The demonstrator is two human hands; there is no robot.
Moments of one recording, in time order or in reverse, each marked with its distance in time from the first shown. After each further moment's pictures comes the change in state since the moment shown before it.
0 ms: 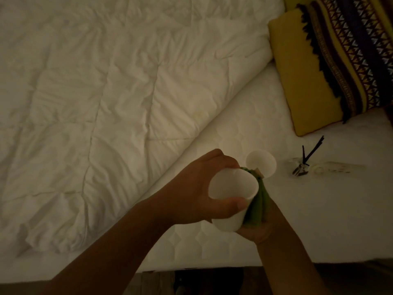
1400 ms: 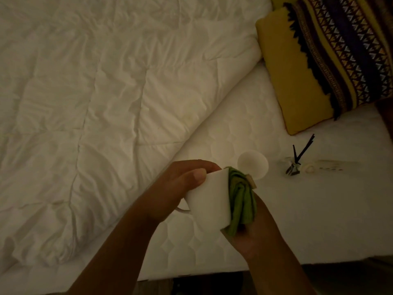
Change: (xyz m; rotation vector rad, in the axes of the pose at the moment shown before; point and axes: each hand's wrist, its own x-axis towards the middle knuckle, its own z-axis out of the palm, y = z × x) left_hand 0.008 -0.025 0.006 -0.491 0.039 -0.104; right_hand -0.006 0.017 -0.003 -0.071 0.255 -0.186
